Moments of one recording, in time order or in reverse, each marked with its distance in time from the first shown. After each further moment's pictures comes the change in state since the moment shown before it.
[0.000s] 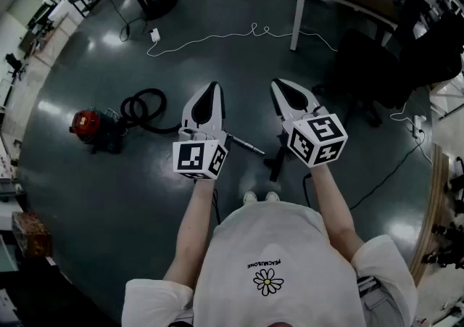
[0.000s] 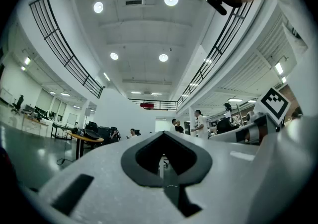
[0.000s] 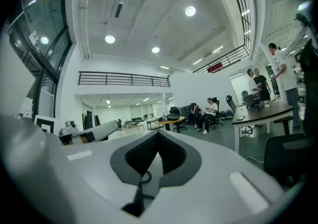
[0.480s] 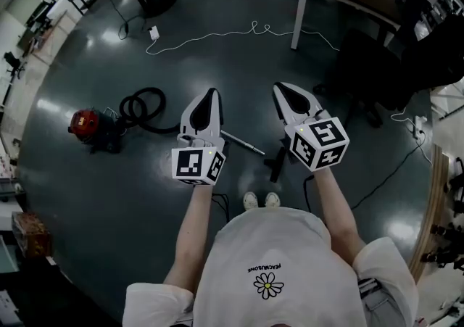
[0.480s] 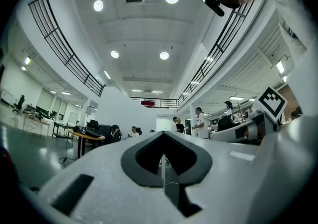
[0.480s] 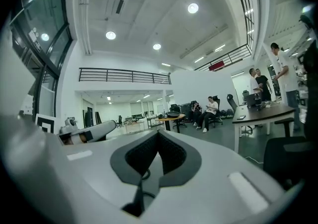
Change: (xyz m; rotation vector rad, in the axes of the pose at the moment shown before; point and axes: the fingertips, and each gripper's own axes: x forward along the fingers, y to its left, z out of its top) left arm 0.005 0.016 -0.015 0.002 0.021 0.006; right arm 0.016 -0.011 -0.008 -0.025 0.032 0.006
